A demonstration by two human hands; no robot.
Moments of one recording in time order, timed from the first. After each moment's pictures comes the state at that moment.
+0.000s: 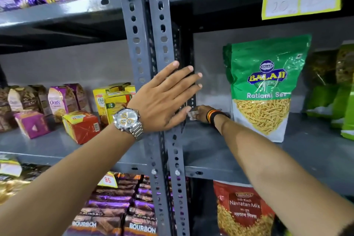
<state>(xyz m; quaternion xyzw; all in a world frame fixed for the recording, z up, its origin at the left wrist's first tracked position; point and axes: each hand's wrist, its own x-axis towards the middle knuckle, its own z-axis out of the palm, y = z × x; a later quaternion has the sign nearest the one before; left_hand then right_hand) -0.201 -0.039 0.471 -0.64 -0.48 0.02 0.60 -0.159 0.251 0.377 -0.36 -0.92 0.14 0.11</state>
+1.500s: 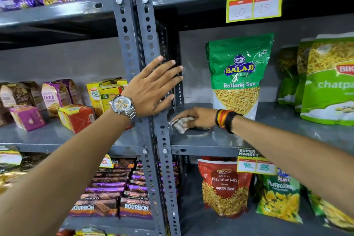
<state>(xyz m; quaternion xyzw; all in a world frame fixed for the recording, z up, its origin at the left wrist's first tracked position) -0.197 -0.041 0.470 -0.64 -0.49 0.02 0.59 -0.038 0.127 0.392 -0.11 -0.97 0.19 0.06</state>
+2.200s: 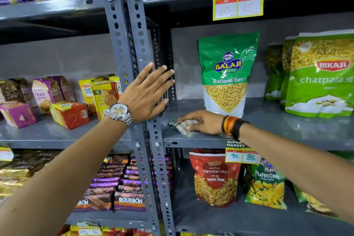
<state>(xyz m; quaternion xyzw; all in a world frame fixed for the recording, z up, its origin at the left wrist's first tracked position) -0.190 -0.040 0.437 -0.64 -0.51 -0.01 0.57 0.018 0.107 0.368 -0.16 -0.96 0.20 0.12</state>
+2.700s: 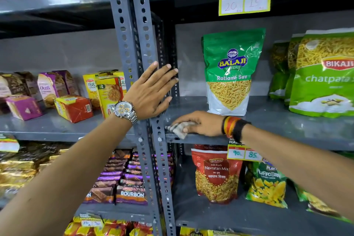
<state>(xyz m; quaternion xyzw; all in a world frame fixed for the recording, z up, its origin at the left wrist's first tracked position) -0.190 -0.038 0.427 -0.64 -0.51 -0.02 0.57 0.014 0.080 0.371 -0.11 -0.97 0.19 0.08</state>
